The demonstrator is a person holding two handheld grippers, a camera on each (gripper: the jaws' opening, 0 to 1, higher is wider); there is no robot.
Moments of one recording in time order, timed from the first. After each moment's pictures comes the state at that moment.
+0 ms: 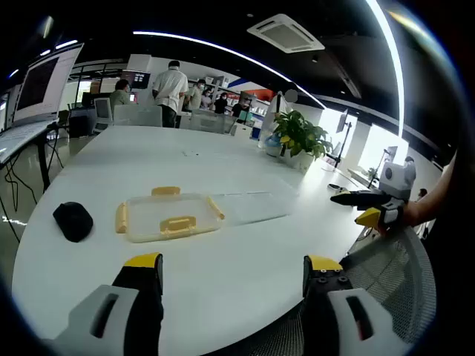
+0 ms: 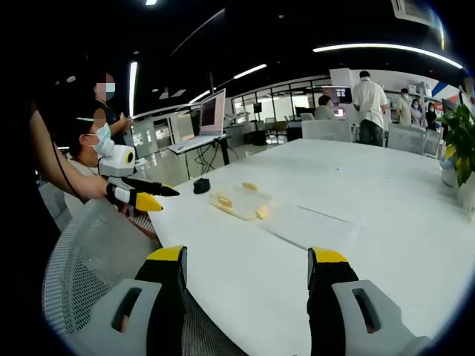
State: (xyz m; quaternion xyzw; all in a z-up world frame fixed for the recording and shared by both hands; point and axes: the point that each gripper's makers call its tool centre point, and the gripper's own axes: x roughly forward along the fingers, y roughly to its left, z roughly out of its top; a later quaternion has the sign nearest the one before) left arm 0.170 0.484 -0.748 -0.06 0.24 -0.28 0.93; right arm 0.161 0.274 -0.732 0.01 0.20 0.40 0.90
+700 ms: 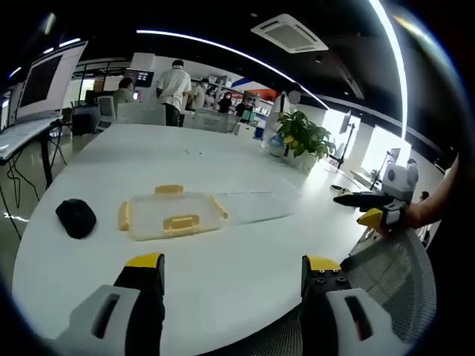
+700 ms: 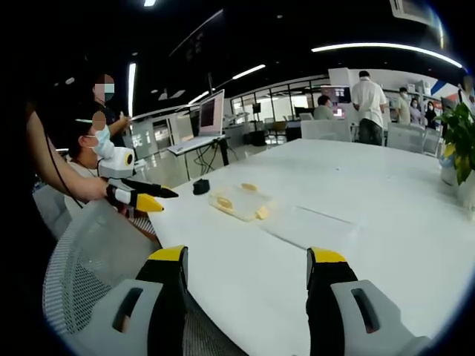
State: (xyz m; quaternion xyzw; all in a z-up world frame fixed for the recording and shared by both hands) left arm 0.171 0.488 -0.749 -0.06 0.25 -0.27 0.93; right arm 0.161 0.274 -0.732 0.01 0.20 0.40 0.90
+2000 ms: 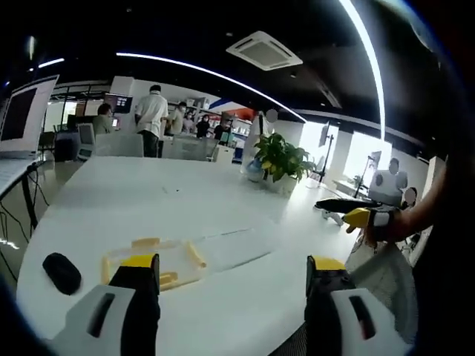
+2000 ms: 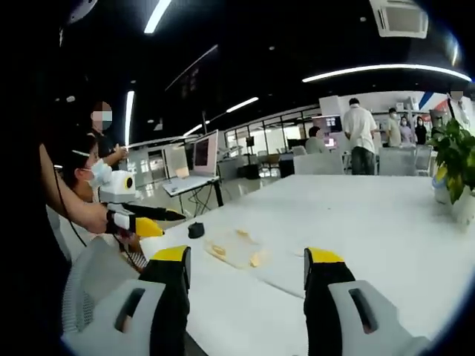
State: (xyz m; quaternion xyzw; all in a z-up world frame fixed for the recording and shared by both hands) left arm 0.203 0.453 -0.684 -0.06 0.17 -0.32 0.93; right arm 0.186 0.278 -0.664 0.05 0.10 0.38 0.92
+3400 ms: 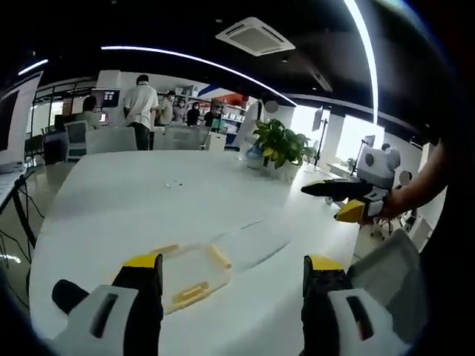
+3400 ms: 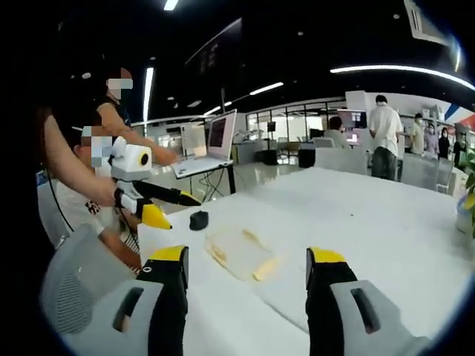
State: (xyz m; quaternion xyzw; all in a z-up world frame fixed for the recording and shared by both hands) left arm 0.253 0.485 -0.700 -0.02 0.20 -0.35 0.91; right arm 0.244 0.336 -0.676 -0.02 0.13 0.43 0.89
